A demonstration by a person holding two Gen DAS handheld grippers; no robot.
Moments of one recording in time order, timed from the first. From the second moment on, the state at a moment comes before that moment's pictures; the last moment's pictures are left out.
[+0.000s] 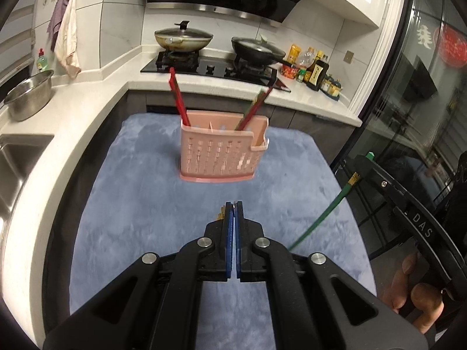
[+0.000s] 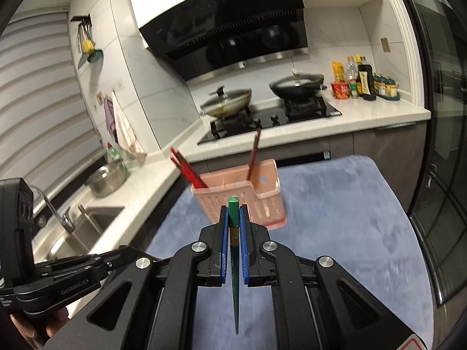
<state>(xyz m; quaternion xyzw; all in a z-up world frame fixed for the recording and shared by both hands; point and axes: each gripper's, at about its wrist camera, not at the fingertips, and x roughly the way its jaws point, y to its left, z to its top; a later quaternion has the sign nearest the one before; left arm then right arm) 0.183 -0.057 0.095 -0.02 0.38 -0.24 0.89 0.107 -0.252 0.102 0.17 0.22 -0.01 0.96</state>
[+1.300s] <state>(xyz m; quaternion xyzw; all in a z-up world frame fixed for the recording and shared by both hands) 0.381 -0.101 0.101 -0.03 0.36 -0.21 0.91 0.322 -0.288 0.119 0.16 0.17 -0.02 0.97</state>
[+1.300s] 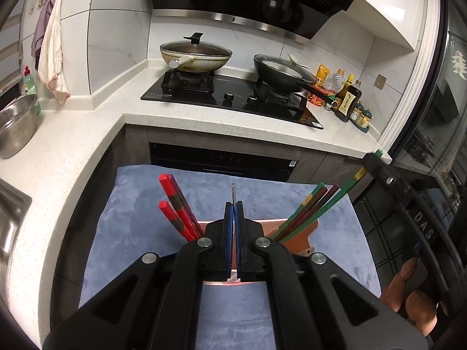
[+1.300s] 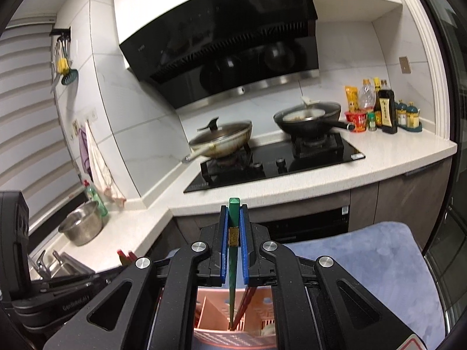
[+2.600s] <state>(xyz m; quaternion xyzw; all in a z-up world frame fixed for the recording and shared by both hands) 0.352 -0.083 0.090 -0.03 0.34 -0.17 0.92 0.287 -0.272 0.085 0.15 0.23 -0.02 0.96</state>
